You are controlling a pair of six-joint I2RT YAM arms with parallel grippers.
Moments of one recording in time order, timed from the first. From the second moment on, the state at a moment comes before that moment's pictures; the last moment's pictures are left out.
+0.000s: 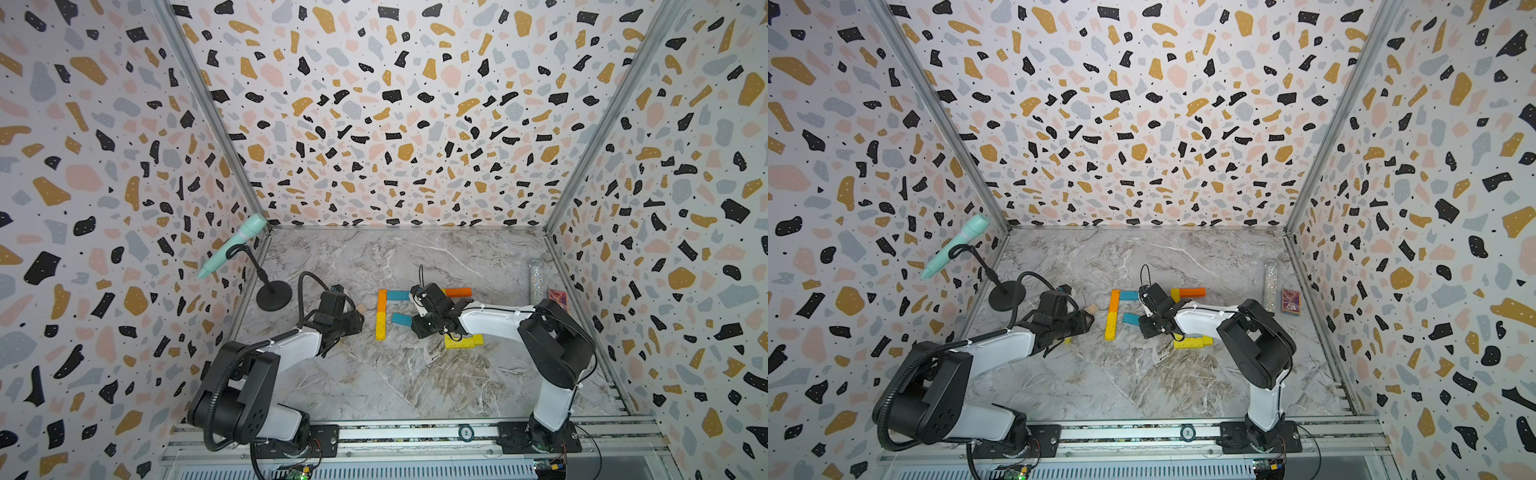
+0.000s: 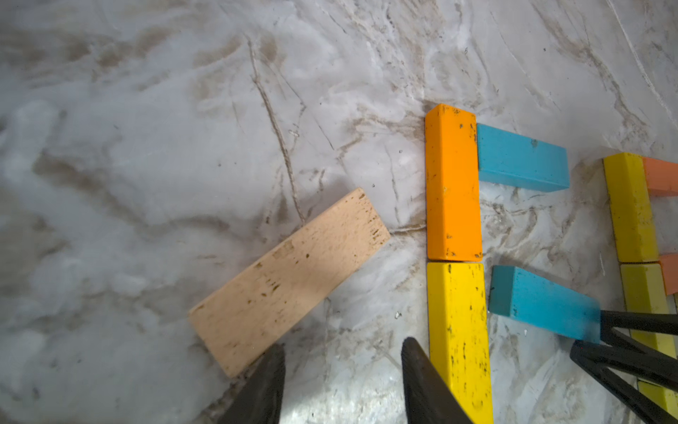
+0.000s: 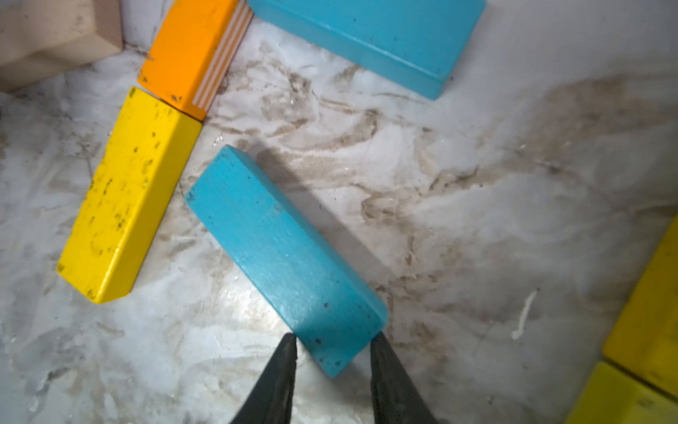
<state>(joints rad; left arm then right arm) -0.31 1.43 0.56 0.00 0.11 -0.44 0.78 1.84 1.06 -0.24 -0.06 0.29</state>
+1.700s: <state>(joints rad) -0.33 1.60 0.64 0.09 0.11 -0.41 0.77 1.95 1.21 -0.29 -0.08 0.13</state>
